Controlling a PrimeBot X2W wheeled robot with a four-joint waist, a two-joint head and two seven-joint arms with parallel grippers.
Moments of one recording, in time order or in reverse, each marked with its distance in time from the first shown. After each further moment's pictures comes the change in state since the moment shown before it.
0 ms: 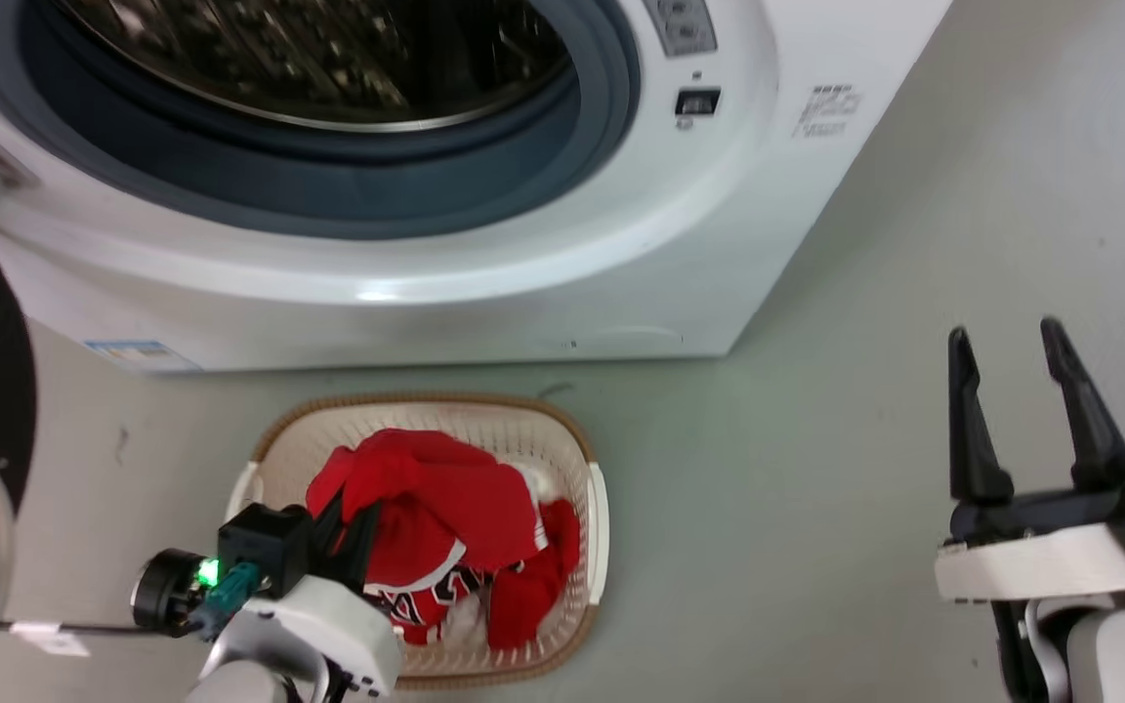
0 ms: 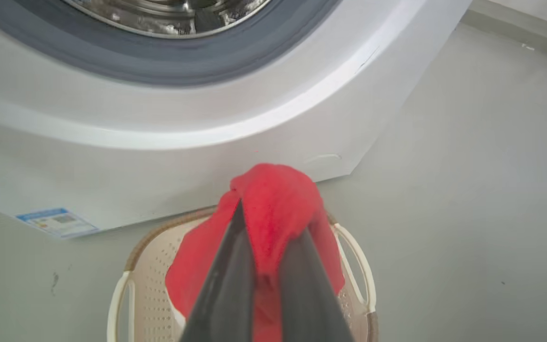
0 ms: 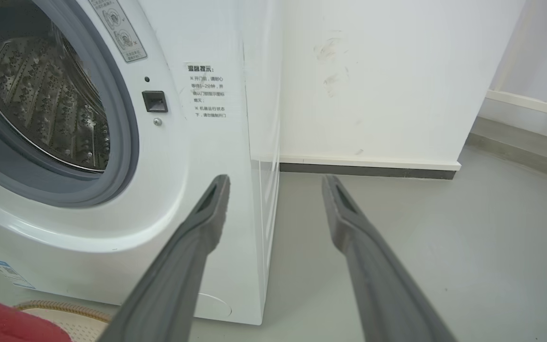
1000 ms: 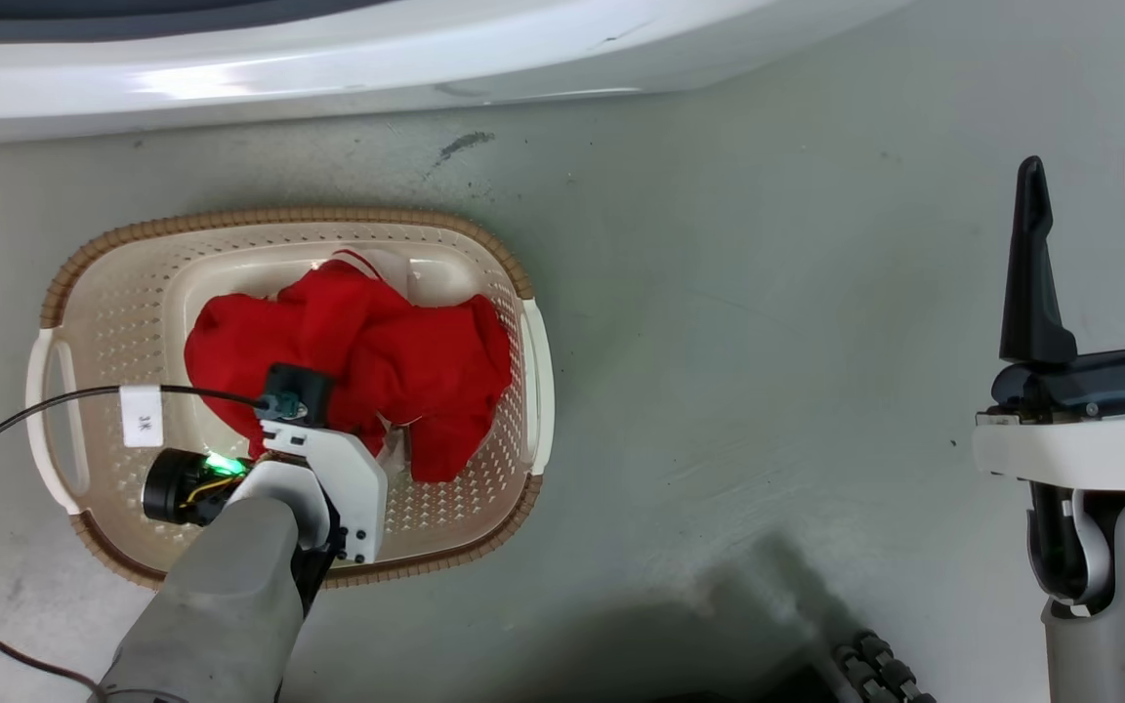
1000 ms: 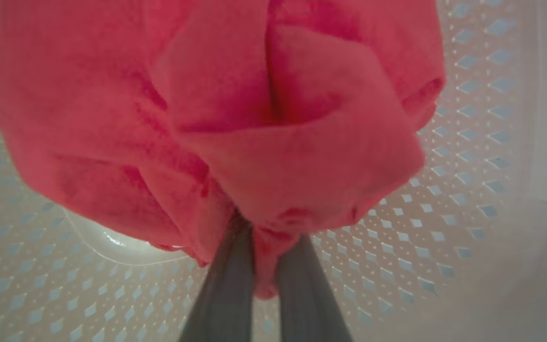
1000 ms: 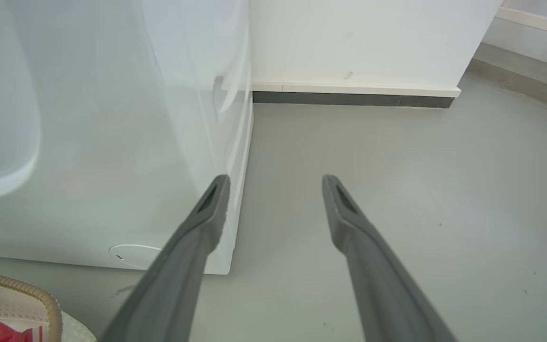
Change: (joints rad) left arm -0.596 -0.290 -0.086 1.169 0.004 -0.249 -0.006; right arm -0.214 0.000 -0.026 -0.052 0.044 0.000 0.000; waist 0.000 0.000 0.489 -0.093
